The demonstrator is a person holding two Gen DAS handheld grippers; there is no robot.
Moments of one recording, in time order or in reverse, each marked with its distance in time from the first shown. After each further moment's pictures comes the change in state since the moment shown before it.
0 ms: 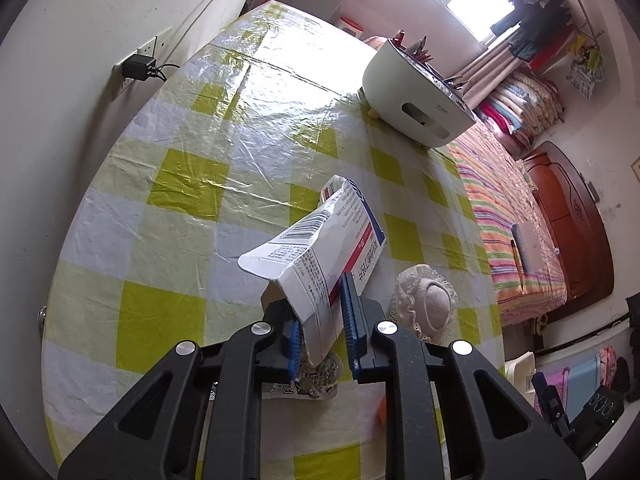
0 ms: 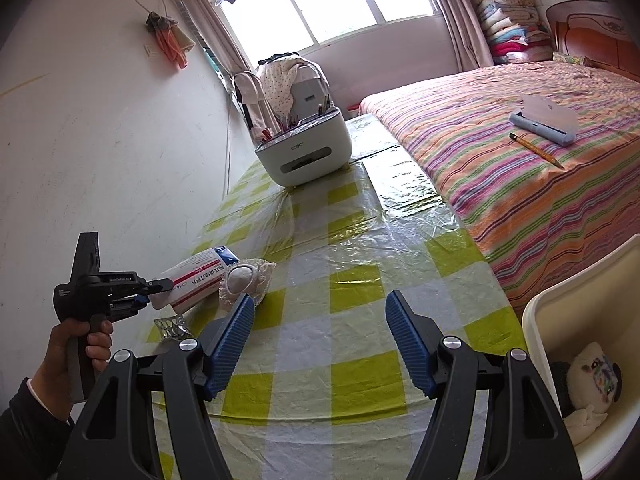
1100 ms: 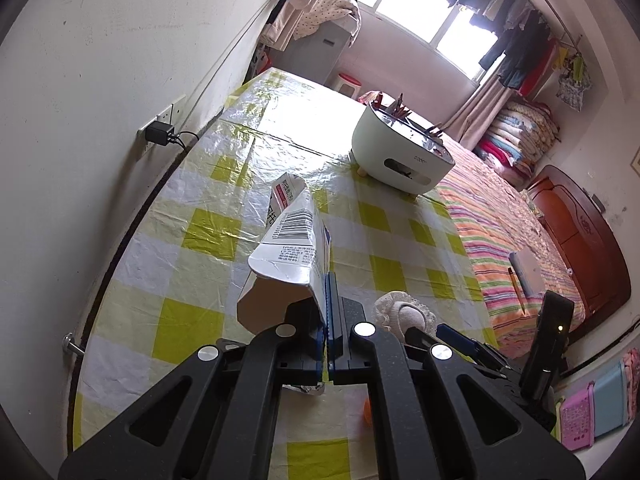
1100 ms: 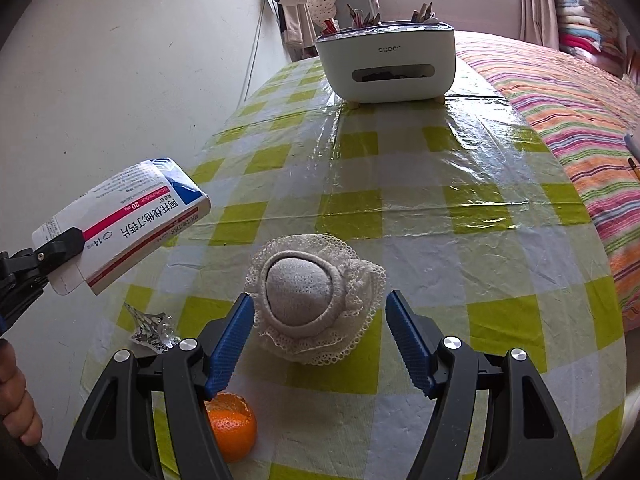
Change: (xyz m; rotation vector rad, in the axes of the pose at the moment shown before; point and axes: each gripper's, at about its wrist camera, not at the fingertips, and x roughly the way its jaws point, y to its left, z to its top) left arm -0.067 -0.029 -0.020 0.065 -0.237 0.074; right arm 0.167 0.093 0.015 -0.180 0.332 -0.025
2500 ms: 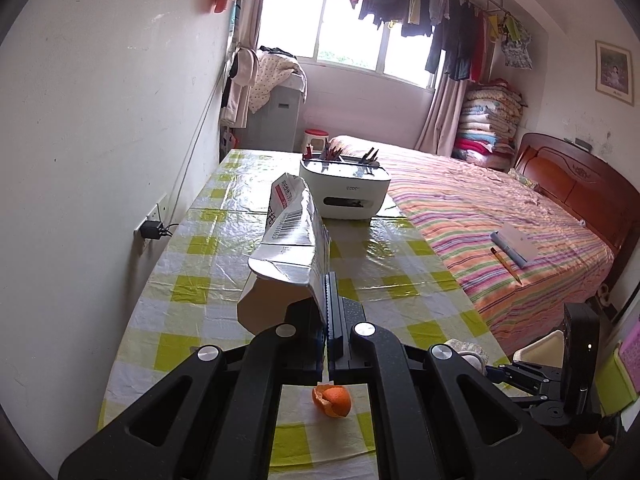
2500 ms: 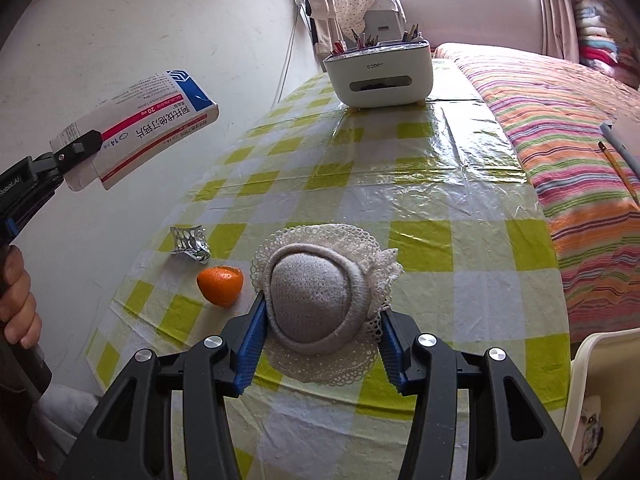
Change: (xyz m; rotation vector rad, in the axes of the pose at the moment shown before) left arm -0.071 -0.112 -0.054 0.316 -0.214 0.051; right arm -0.103 -0.062 -0.071 -0.082 -0.045 0.132
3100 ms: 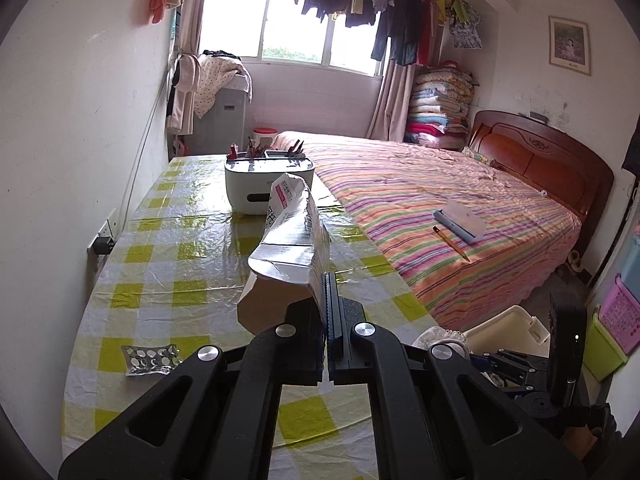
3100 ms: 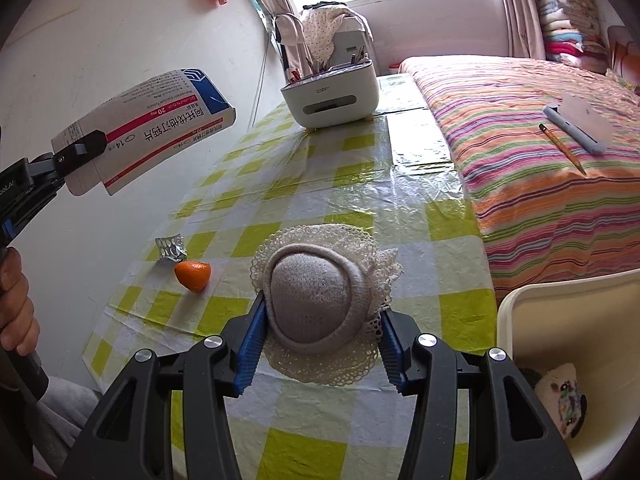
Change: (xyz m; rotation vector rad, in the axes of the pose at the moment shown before) left arm -0.005 -0.088 -0.010 0.113 0.015 -0.146; right arm -0.058 -0.047 -0.032 0.083 -0.106 -0.055
